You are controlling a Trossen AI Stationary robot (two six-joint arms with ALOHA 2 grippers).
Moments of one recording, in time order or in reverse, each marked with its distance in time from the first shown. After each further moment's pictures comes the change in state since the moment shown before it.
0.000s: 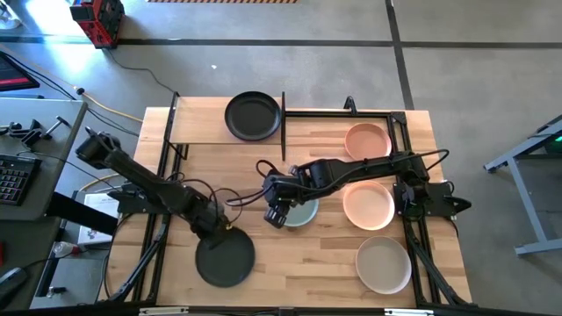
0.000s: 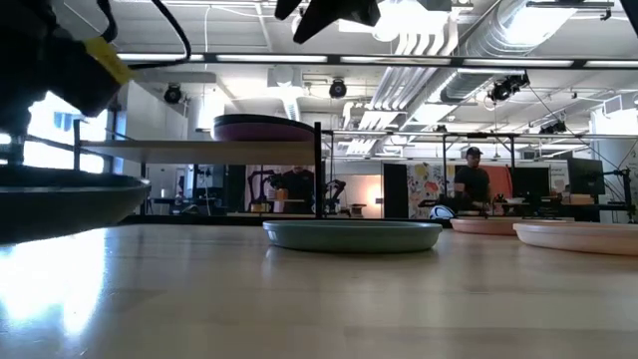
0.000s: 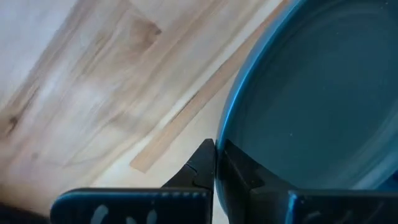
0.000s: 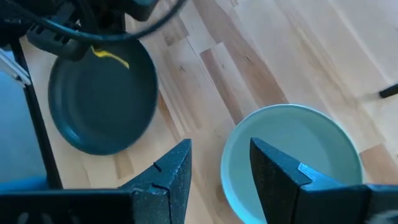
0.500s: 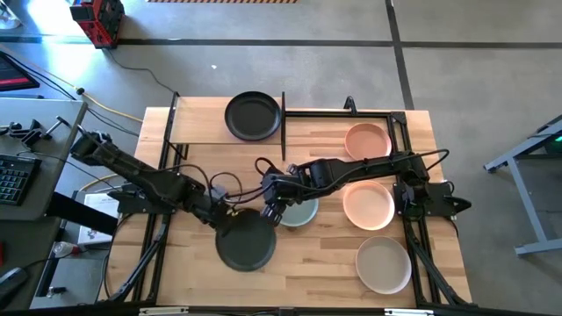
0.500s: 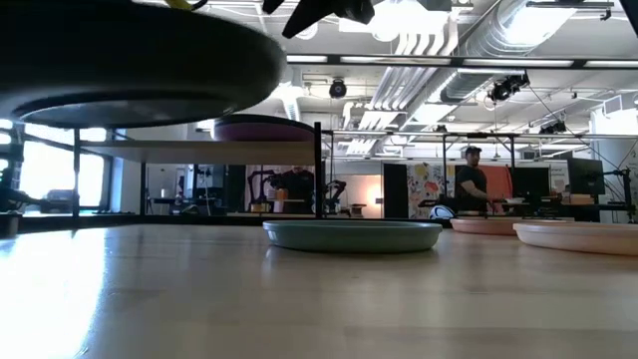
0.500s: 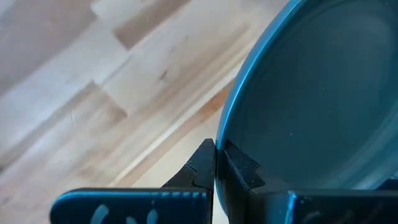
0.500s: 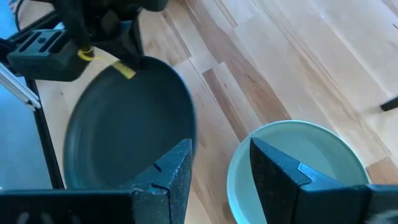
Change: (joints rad) left arm 0.077 -0.084 0.125 -0.005 -0.195 -0.062; right arm 0.000 0.000 0.001 0.057 0.034 0.025
